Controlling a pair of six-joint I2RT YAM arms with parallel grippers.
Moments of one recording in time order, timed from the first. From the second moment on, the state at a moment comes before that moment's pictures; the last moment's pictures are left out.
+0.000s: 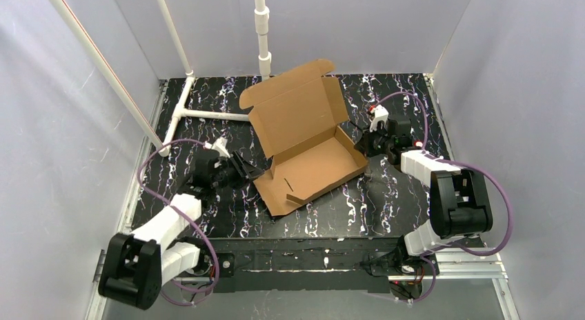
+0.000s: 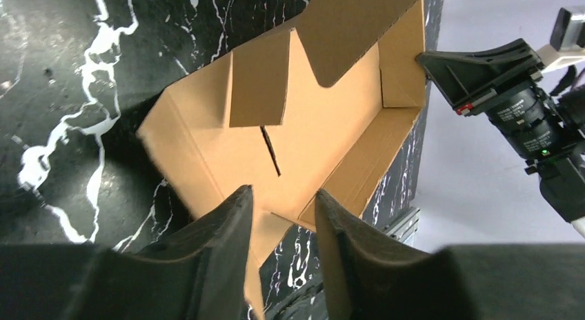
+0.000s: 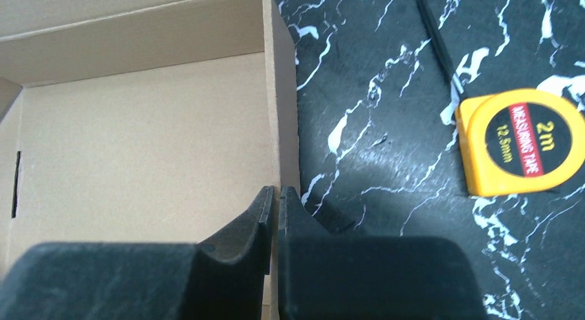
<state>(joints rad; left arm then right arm) -0.26 1.03 0.40 0.07 0.42 -0.90 0.13 1.54 0.78 0.14 -0.46 -0.02</state>
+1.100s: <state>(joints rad) -0.43 1.67 0.59 0.42 0.16 -1.14 0.13 1.53 0.74 0.15 -0.52 0.05</state>
